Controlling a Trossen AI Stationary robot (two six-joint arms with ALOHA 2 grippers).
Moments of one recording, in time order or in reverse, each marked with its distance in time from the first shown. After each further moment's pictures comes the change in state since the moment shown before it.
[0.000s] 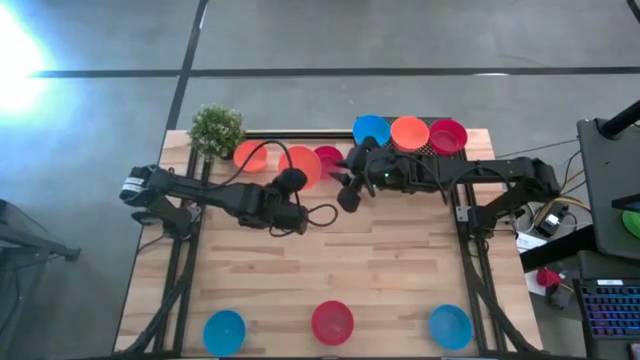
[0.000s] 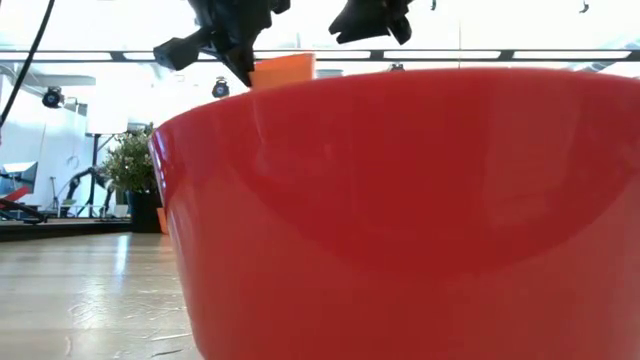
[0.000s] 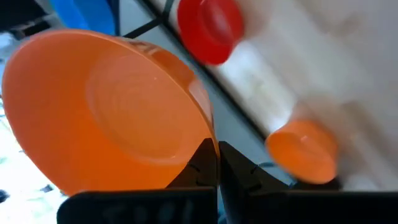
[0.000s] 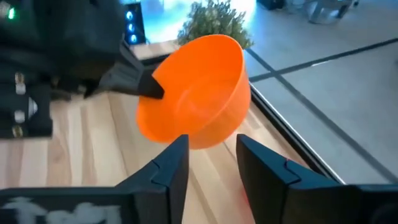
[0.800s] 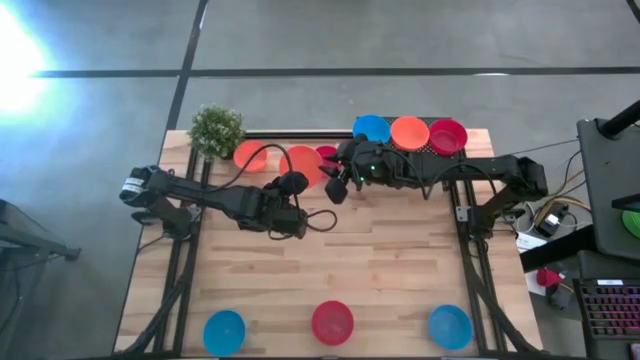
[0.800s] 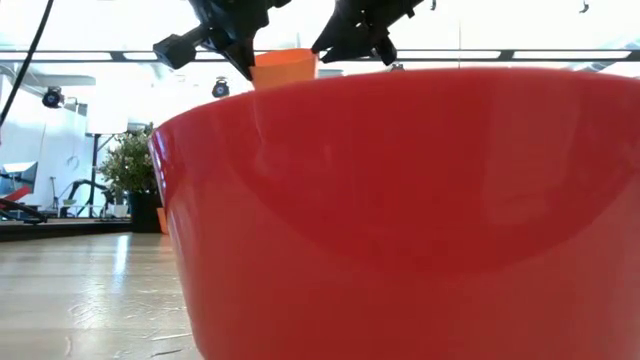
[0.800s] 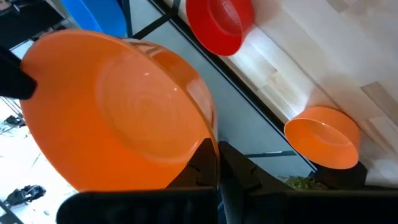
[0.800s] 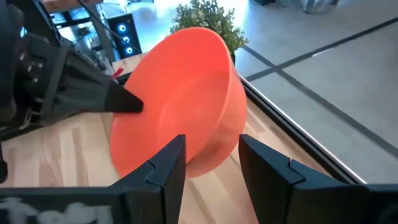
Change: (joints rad) left arm -0.026 0.000 -0.002 0.003 -0.069 0.066; right arm -0.070 0.090 0.001 0.112 -0.035 0.068
